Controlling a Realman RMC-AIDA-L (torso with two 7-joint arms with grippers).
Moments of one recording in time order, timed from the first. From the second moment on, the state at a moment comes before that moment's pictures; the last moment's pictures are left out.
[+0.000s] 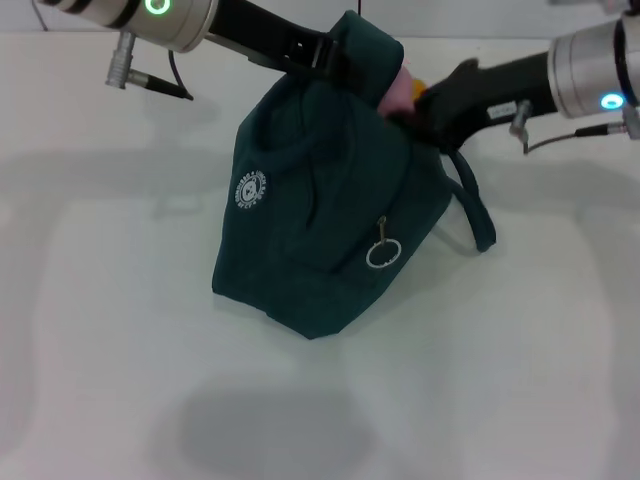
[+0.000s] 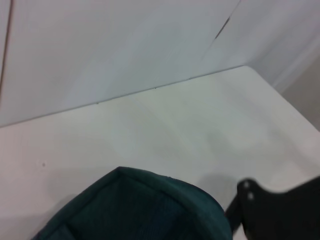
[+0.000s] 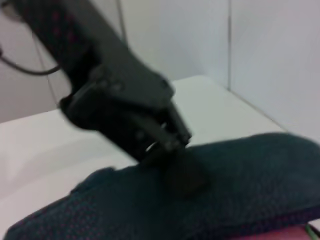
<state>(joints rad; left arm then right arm) -0.84 -2.08 1.07 1.16 2.25 1.48 -2.65 0.82 2.02 -1.21 -0.84 -1.98 -1.20 1.83</state>
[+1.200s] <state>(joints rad) -0.83 -2.07 1.05 1.18 2.21 1.50 -2.65 0.77 2.02 -1.26 -0.79 -1.79 -1.06 1.68</state>
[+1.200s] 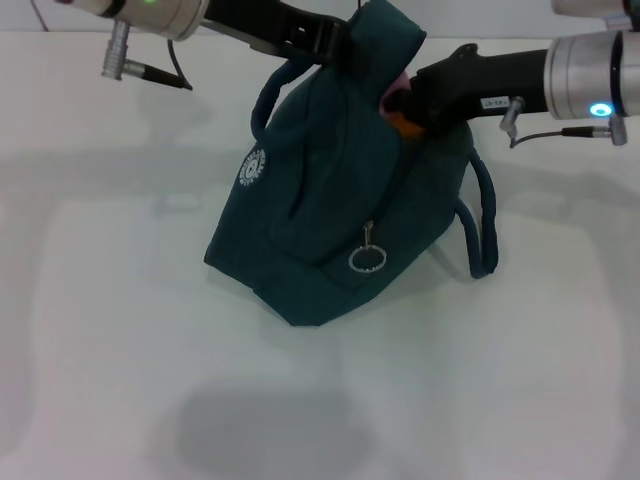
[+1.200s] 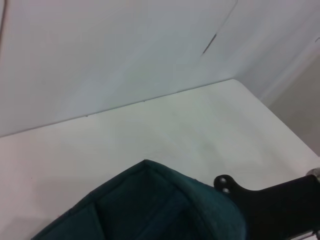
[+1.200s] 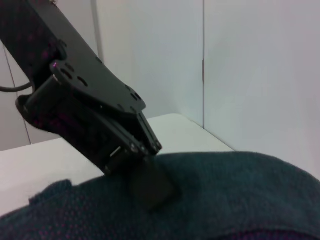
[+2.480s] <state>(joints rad) -0.80 -2.07 1.05 1.18 2.20 1.50 -2.64 0.73 2.01 -1.27 -0.80 -1.70 -1.05 1.69</state>
